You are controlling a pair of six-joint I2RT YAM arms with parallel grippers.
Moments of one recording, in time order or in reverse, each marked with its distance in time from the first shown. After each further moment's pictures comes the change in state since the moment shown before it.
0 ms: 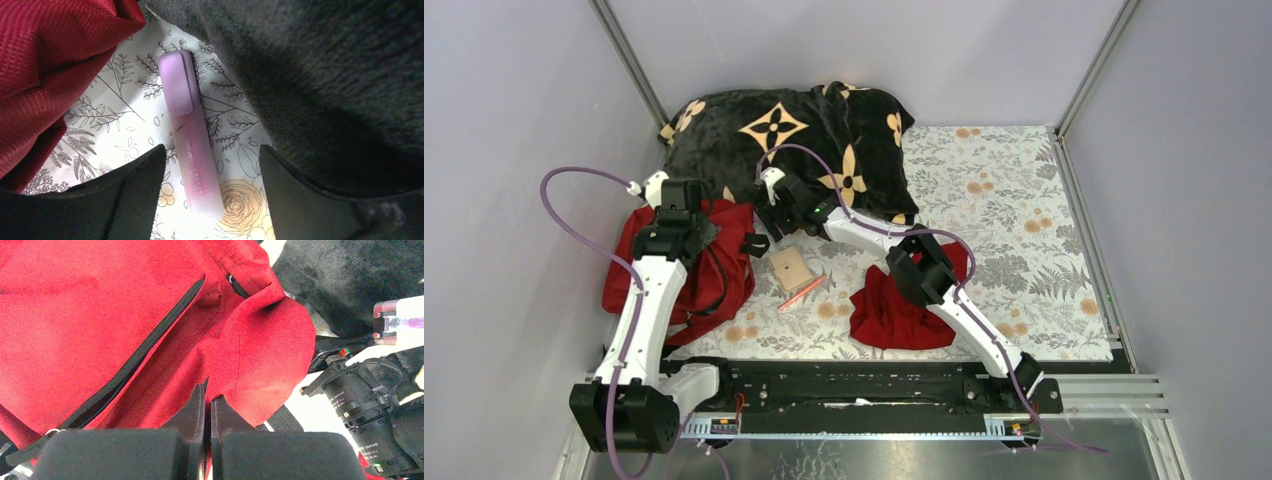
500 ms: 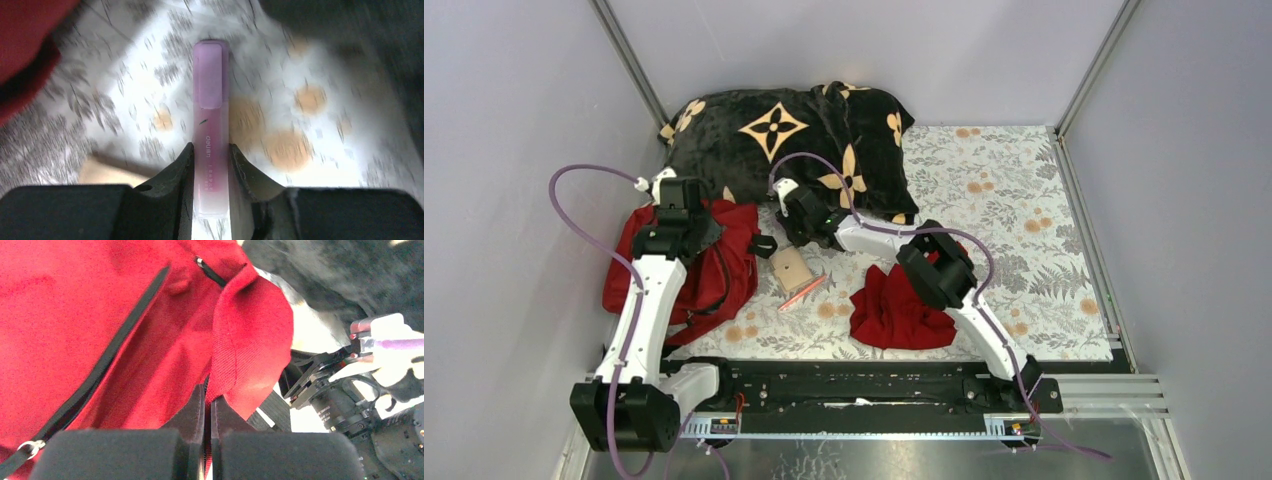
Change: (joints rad) left arm 0.010 0.001 0.000 0.011 0.099 0.035; right arm 0.011 -0.163 -0.294 0.094 0.051 0.024
